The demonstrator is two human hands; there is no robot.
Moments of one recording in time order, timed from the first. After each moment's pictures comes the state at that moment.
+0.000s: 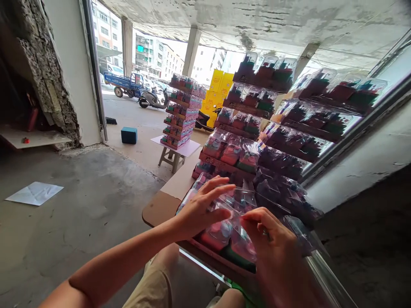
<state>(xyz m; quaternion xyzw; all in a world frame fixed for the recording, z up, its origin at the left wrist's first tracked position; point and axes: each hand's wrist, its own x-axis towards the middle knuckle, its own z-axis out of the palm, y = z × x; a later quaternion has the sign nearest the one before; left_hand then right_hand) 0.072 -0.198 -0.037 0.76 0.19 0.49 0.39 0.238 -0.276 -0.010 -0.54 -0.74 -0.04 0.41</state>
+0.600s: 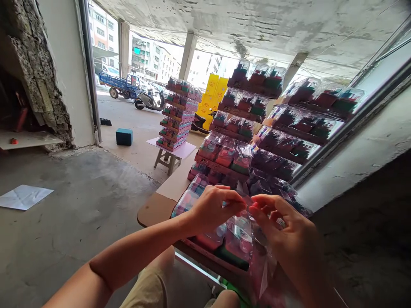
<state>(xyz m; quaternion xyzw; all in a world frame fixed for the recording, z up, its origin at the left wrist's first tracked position) 0.102 -0.207 0.001 0.77 0.21 0.49 0.34 0.251 -0.278 0.027 -0.56 -0.71 -0.15 0.39</state>
